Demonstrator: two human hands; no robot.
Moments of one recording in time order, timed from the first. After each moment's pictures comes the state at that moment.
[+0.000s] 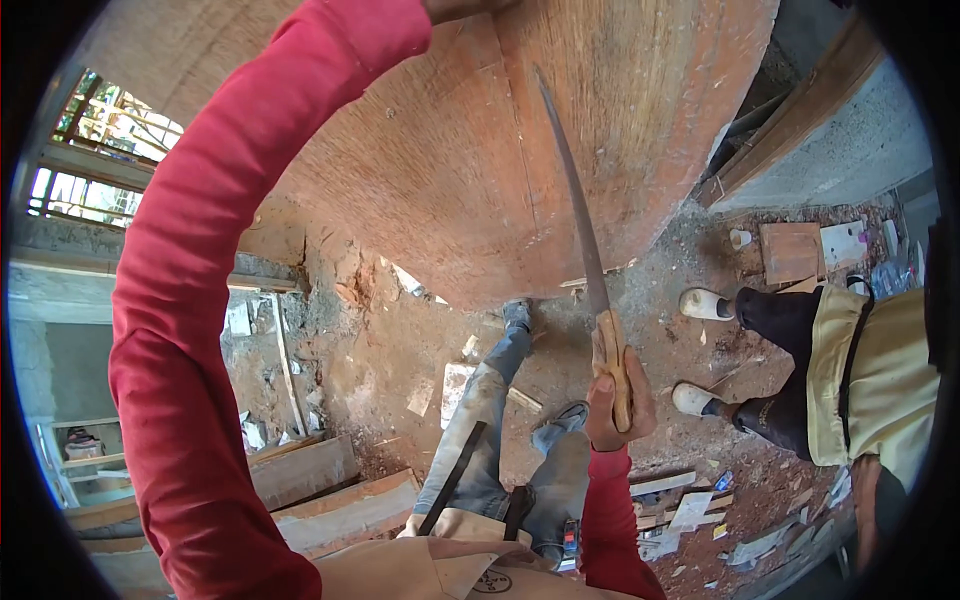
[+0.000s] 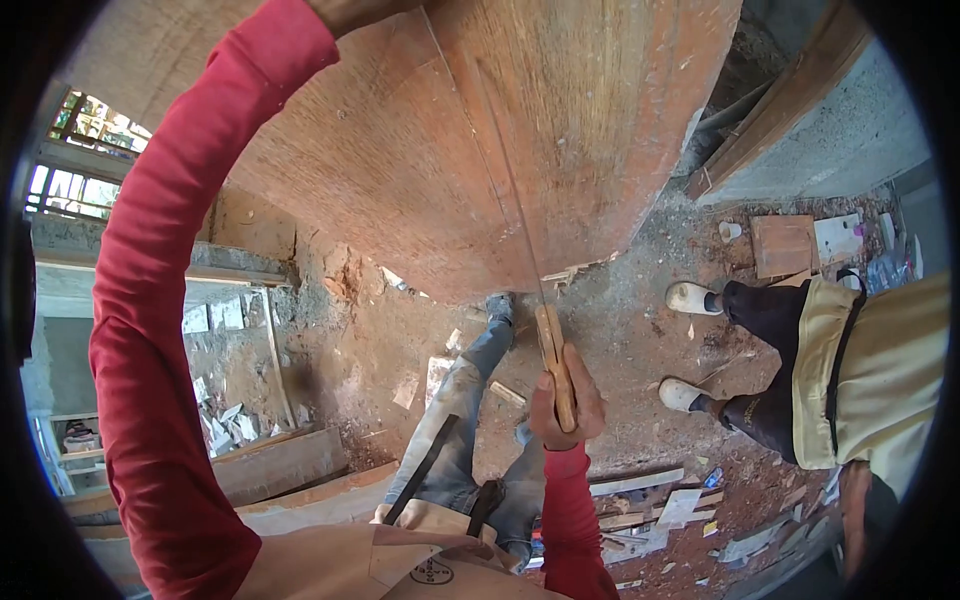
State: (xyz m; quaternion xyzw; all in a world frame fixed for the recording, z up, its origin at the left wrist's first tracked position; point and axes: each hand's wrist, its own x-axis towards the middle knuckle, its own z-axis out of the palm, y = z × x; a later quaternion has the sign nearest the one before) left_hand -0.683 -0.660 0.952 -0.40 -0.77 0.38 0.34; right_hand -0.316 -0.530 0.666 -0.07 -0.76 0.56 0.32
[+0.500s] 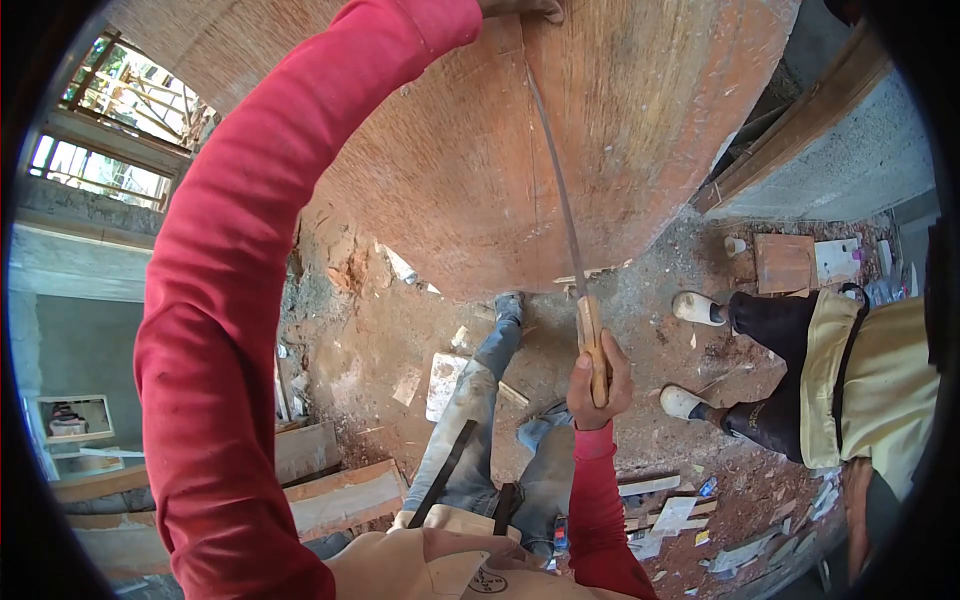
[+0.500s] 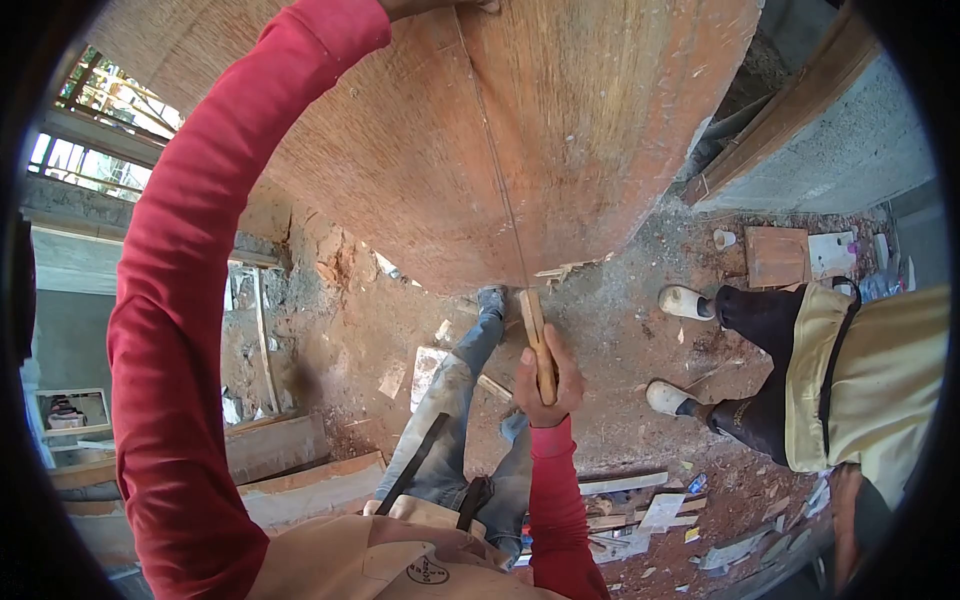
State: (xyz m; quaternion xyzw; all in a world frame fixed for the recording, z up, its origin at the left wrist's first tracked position) left_hand -0.679 -0.666 0.930 -0.41 -0.79 0.32 0.33; right_hand -0.322 -0.543 0.642 -0.03 -0.77 0.54 0.35
